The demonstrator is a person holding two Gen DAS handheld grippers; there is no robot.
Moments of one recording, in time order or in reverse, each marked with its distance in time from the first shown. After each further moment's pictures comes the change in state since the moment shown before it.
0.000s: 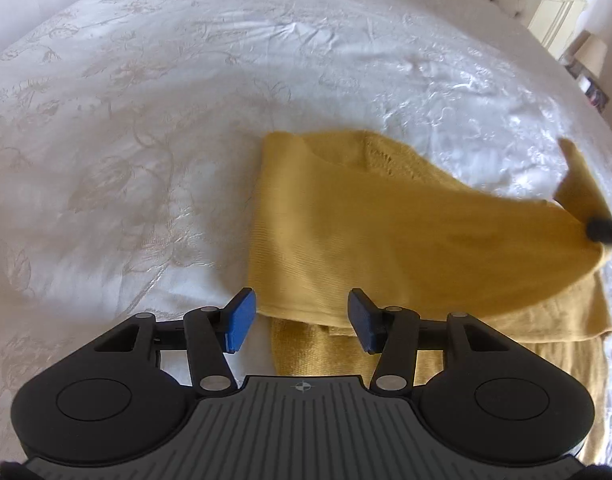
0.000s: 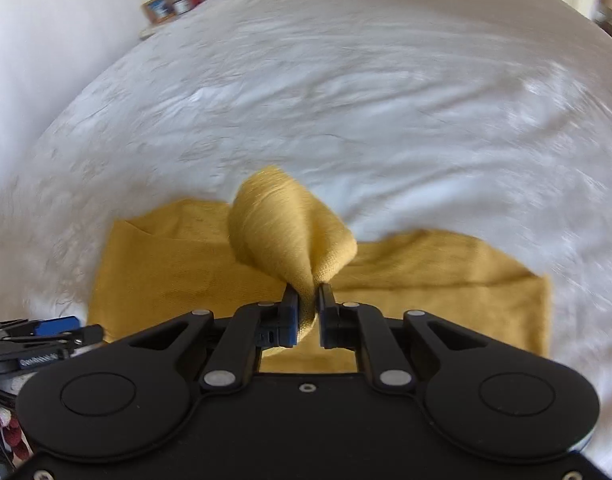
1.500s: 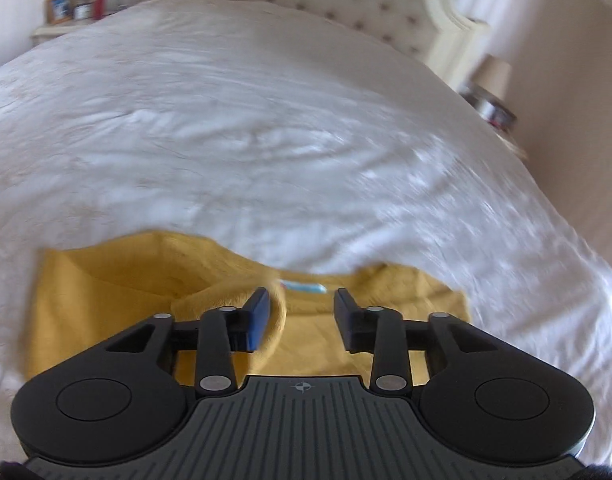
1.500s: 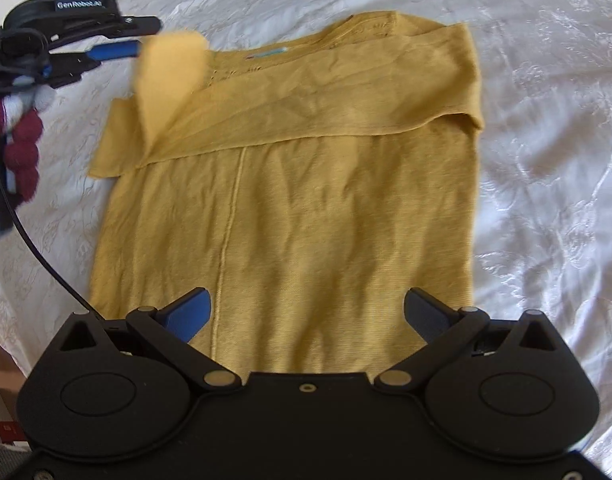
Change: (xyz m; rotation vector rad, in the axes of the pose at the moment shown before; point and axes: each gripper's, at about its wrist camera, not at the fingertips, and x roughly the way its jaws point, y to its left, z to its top) left arm -0.027 -0.124 0.027 0.137 -0.153 -0.248; right arm -0.072 -0.020 -0.166 0.171 0.206 0.063
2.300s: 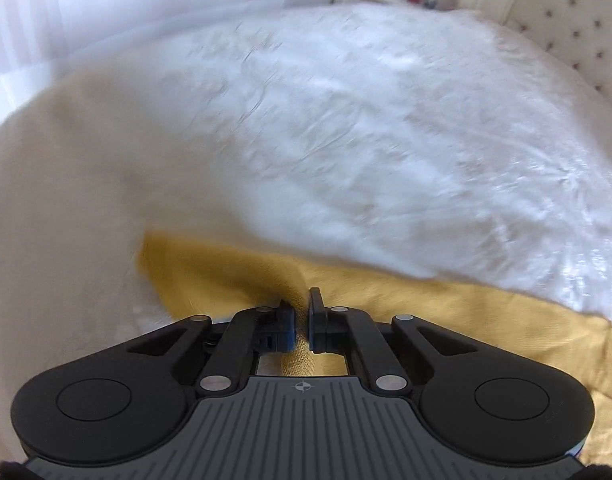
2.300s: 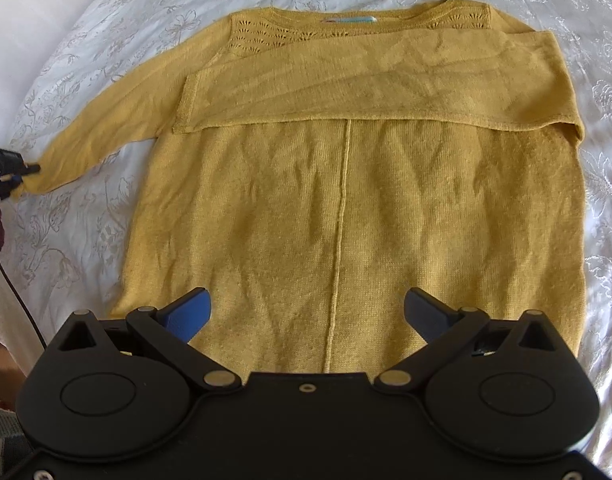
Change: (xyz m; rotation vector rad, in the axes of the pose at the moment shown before) left arm -0.115 0.353 -0.047 -0.507 -0.012 0.552; right arm 0.044 0.095 -0.002 -0.062 0.078 -0.037
